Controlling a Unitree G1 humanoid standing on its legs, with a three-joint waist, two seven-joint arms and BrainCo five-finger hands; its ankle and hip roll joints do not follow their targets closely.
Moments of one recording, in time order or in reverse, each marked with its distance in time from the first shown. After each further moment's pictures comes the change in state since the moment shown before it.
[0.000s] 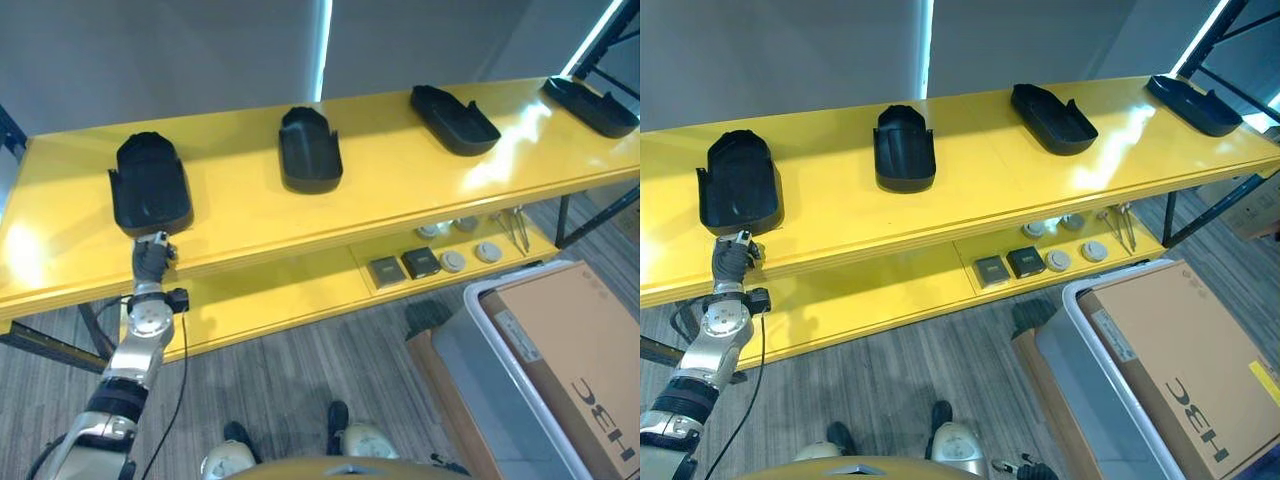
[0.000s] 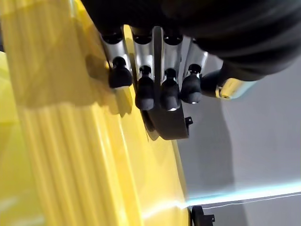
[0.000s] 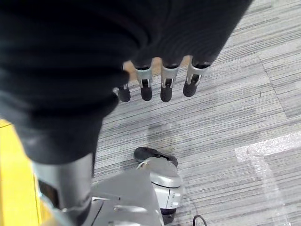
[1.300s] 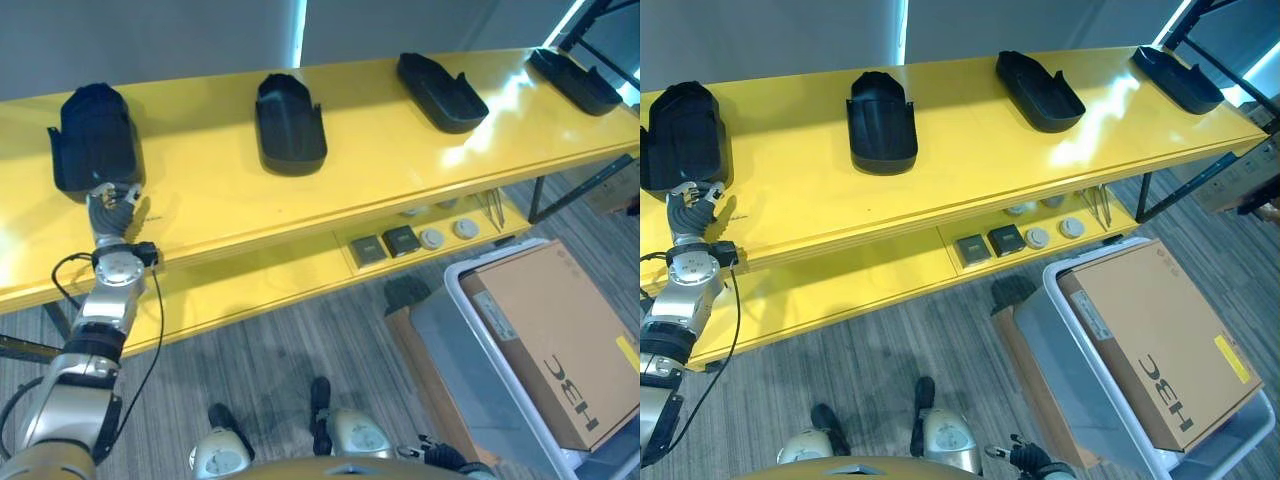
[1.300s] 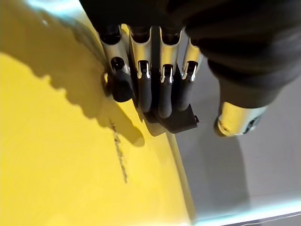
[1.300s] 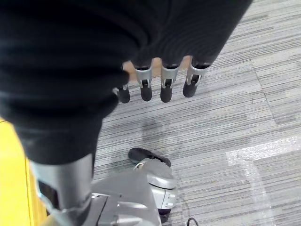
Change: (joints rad) left arm -0.252 0.136 0.010 0.183 -0.056 0.008 0.037; right arm -0.044 -0.012 0.040 -0.040 -0.009 -0.006 0.041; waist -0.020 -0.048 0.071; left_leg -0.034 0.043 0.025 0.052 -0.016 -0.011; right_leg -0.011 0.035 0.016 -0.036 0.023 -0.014
